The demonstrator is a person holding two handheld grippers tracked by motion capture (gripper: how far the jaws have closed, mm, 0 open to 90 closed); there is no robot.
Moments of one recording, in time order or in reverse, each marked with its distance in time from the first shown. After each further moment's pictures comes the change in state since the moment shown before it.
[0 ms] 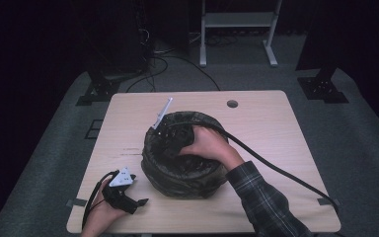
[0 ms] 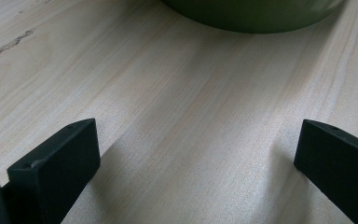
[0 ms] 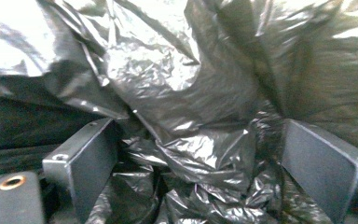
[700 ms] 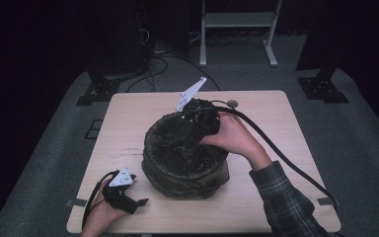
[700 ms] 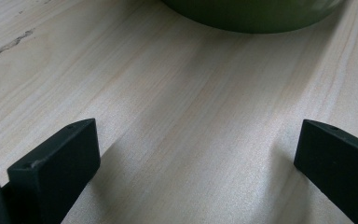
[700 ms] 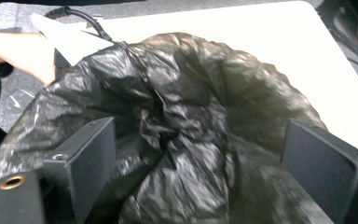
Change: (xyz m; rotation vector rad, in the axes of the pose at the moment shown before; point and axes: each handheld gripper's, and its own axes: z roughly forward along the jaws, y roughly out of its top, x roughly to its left) left arm 0.000 0.000 0.000 0.000 0.000 0.000; right arm 0.006 -0.024 -0.092 -0.191 -0.073 0.012
